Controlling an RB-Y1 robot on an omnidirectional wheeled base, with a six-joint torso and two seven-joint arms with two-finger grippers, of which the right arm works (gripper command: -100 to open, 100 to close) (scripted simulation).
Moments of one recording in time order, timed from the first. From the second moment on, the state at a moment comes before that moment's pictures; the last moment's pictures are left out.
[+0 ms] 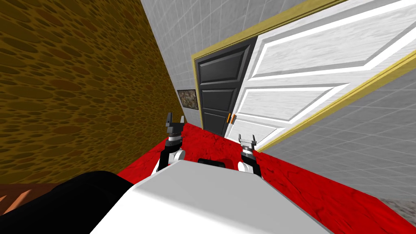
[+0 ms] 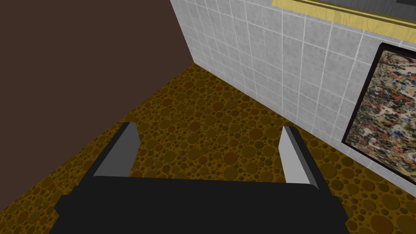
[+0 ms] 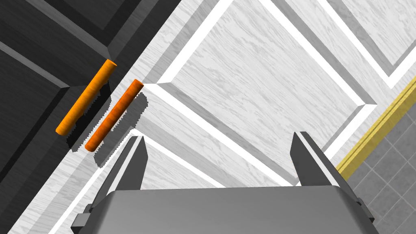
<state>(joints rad) 0.41 -0.08 0.01 -1.71 -0.37 -0.63 -0.53</state>
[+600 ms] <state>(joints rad) 0.38 -0.09 0.02 -1.58 -0.45 -0.67 -0.65</state>
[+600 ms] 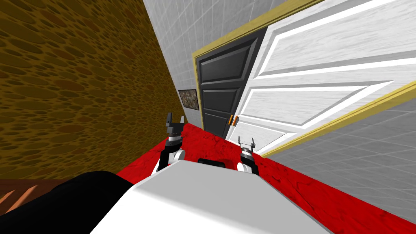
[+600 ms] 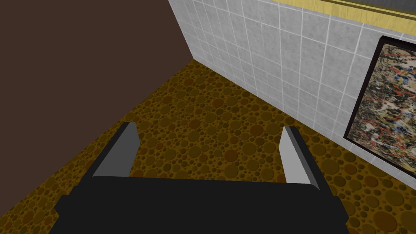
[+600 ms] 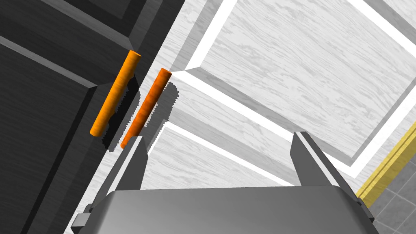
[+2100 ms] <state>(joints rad) 0.29 -0.11 0.03 -1.26 -0.61 -0.76 -0.93</state>
